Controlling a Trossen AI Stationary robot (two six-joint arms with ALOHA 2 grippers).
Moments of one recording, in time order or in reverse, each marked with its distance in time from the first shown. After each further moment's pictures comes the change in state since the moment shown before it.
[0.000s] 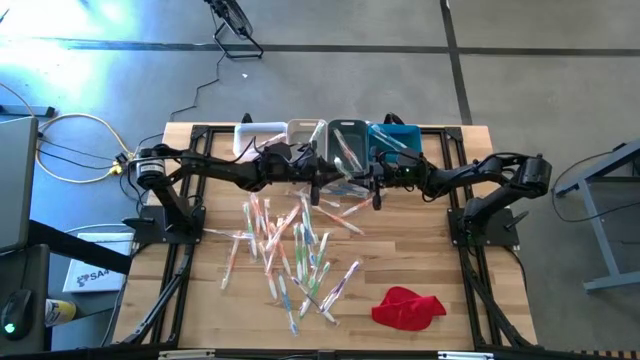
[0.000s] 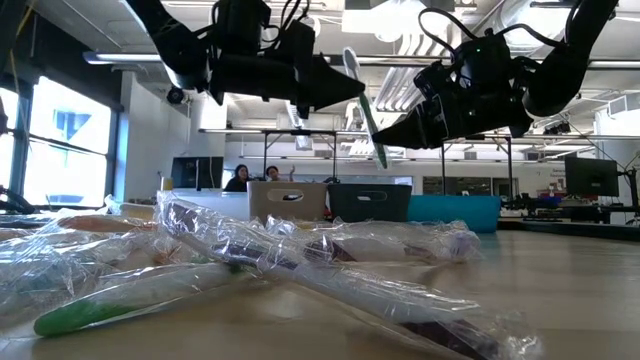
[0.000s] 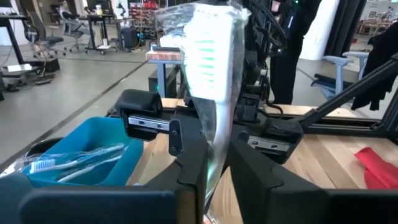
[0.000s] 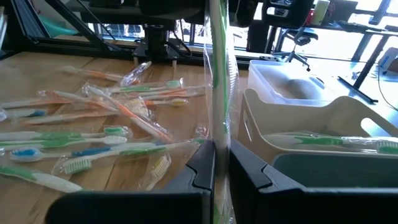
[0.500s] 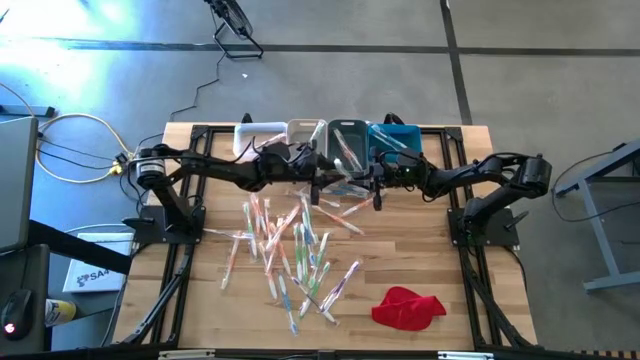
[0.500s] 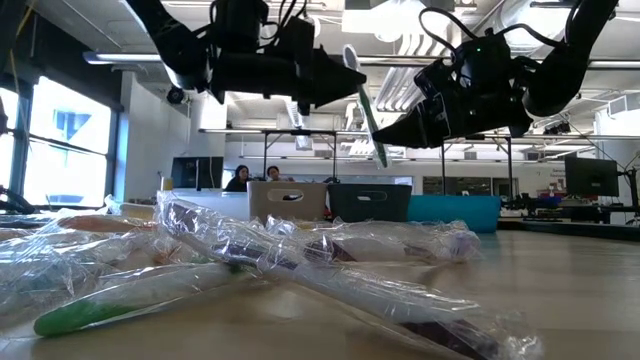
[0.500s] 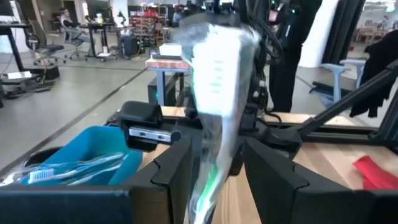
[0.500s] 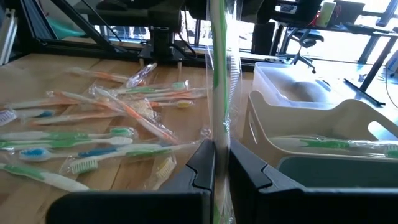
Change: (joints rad) left arm 0.000 0.000 0.000 0.033 0.002 -0.007; right arm 0.000 0.000 0.000 0.003 -0.025 0.000
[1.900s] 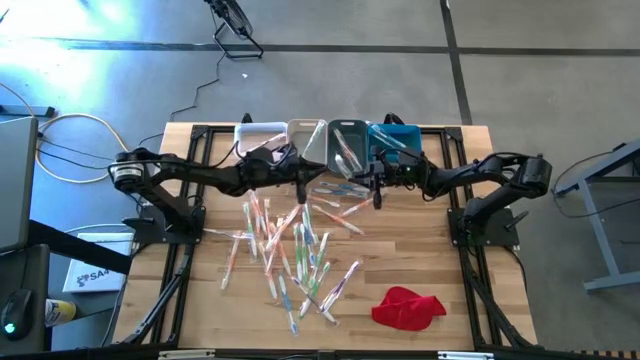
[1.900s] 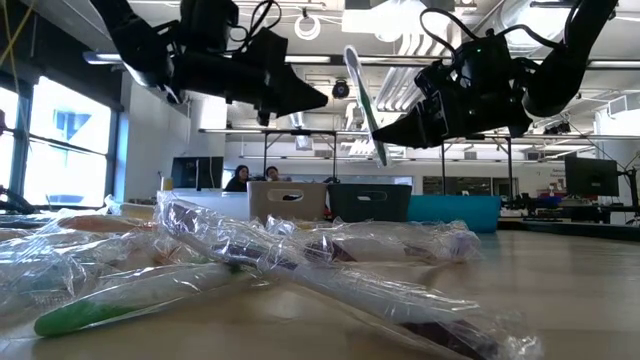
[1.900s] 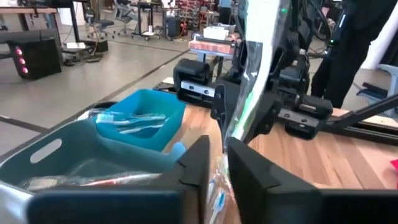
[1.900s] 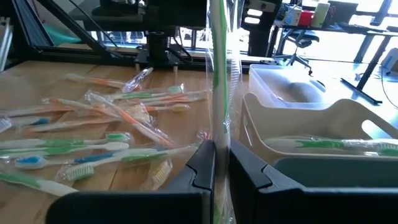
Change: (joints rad) left arm 0.000 -0.167 -0.195 -0.041 -0.195 -0.070; right arm -0.007 0.000 0.000 0.016 -0.002 0.023
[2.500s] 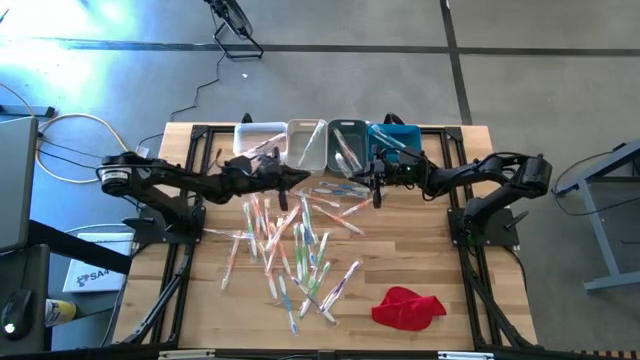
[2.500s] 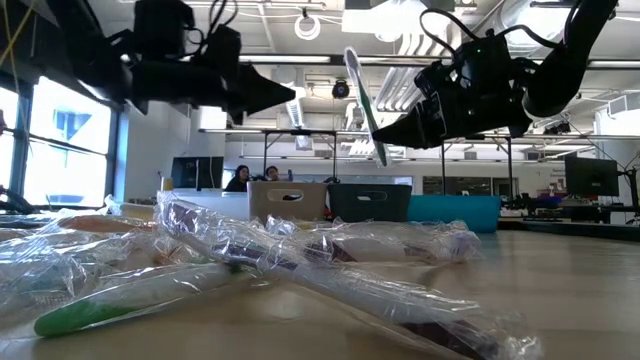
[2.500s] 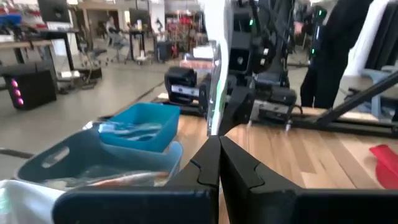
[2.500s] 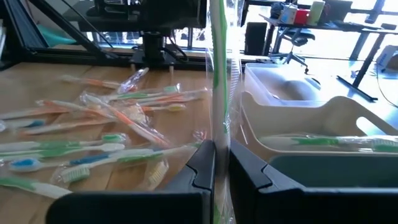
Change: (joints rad) left arm -0.002 -0.095 -0.221 0.217 0.039 0.060; right arm -0.011 0.000 0.000 0.000 0.013 0.012
